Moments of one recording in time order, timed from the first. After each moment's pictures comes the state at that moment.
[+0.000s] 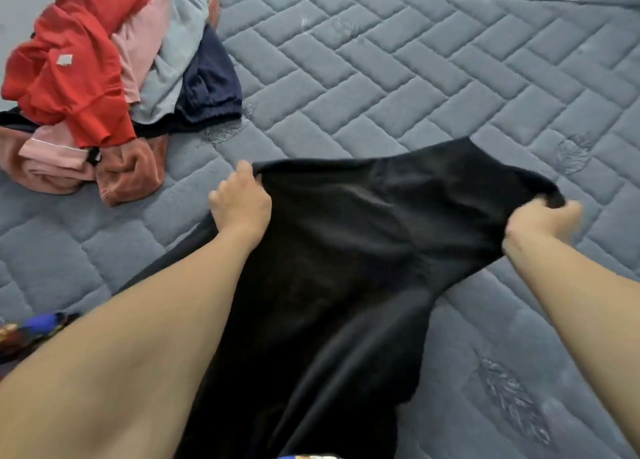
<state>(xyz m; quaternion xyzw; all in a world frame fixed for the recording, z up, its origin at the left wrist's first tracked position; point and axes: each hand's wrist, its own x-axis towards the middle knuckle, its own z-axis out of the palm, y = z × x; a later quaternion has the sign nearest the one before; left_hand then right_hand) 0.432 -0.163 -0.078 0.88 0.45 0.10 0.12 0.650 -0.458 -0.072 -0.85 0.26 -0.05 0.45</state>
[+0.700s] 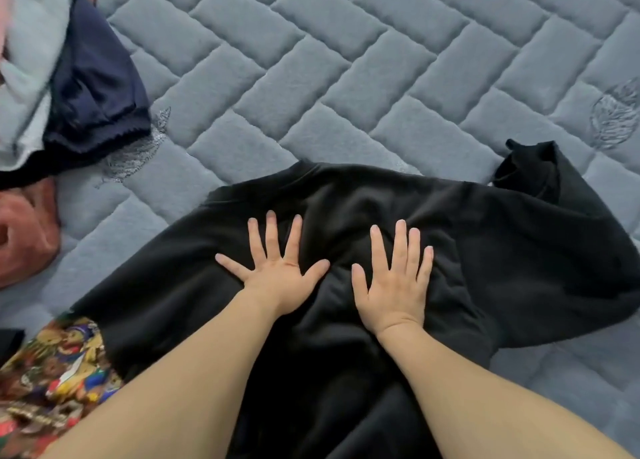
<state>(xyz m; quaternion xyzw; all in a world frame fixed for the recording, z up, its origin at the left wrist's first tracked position) 0.520 -0.222 -0.201 0.89 0.31 -0.29 0.17 0.582 -0.398 -0.223 -0.97 -0.23 0.03 0.03</state>
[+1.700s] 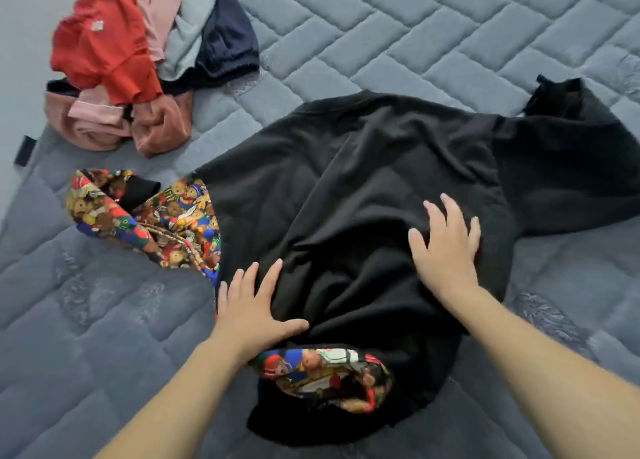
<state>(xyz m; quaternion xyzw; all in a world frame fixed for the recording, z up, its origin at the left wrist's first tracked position) 0.220 -0.301 -0.139 0.86 0.40 -0.27 0.15 0.466 -0.482 -0.152 -0.94 -0.24 0.09 0.22</state>
